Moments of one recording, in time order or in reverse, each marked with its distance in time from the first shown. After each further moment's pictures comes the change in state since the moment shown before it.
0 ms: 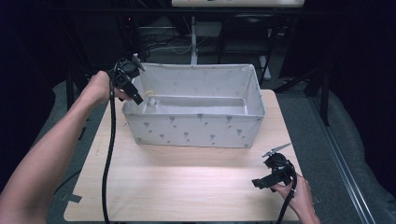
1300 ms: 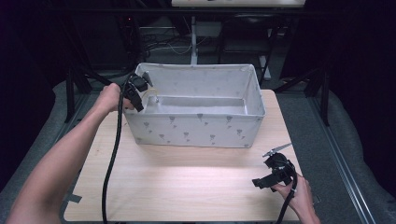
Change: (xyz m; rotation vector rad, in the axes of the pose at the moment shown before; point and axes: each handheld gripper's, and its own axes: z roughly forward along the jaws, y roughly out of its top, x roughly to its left) left arm -0.003 0.001 0.064 0.112 0.001 0.062; right arm 0.000 0.000 -0.001 -0.003 -0.003 0.005
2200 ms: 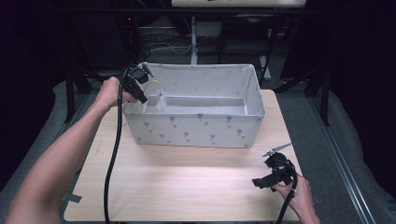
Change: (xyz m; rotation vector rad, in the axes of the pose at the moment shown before) left arm -0.002 0.007 -0.025 -0.136 0.013 -0.002; right arm 0.000 0.000 -0.001 0.004 -0.013 -0.005
